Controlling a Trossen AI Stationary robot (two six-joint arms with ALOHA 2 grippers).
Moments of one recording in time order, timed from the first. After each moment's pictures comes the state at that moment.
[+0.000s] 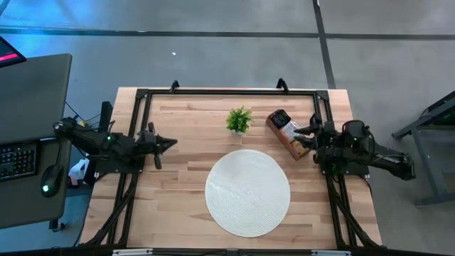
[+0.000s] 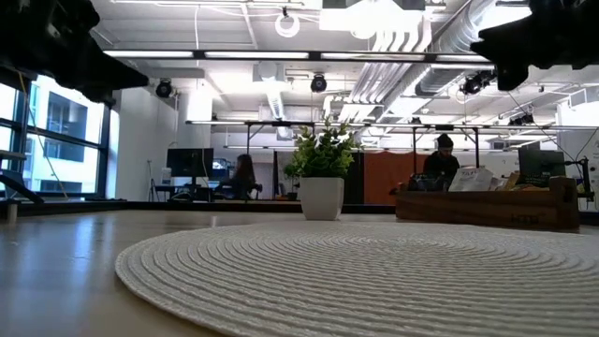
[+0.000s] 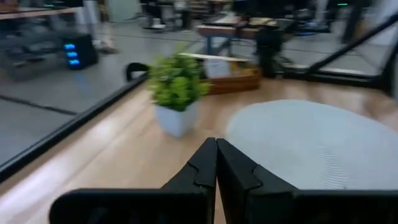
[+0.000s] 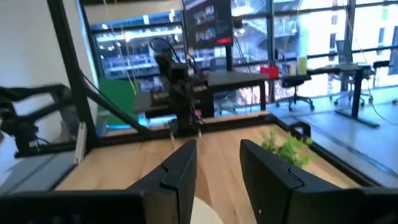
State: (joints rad) left arm -0.37 0.18 0.20 -0.18 -0.65 -0.14; right arm -0.26 0.03 0.21 -0.10 -0.17 0.13
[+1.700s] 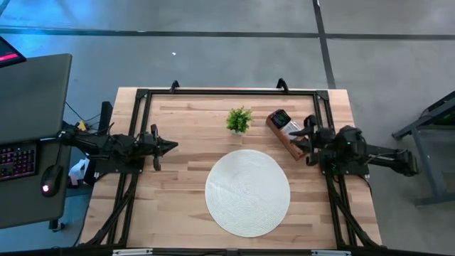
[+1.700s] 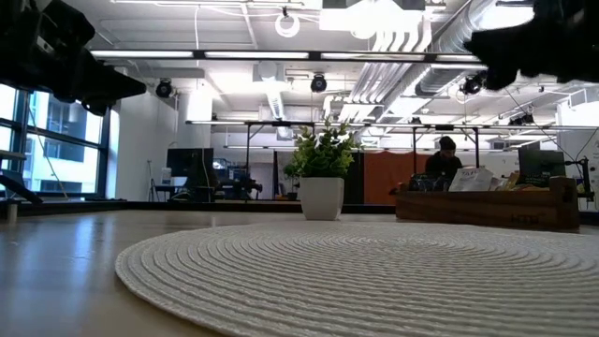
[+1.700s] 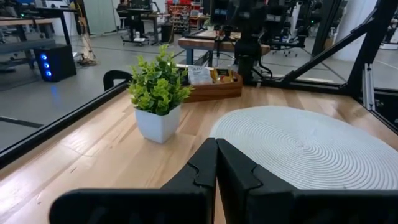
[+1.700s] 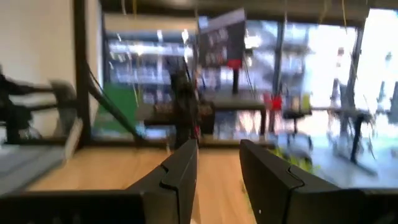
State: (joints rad) left arm -0.29 0.01 0.08 -0.16 -0.50 -0.09; right arm -0.21 0.08 0.05 0.28 -0.16 -0.01
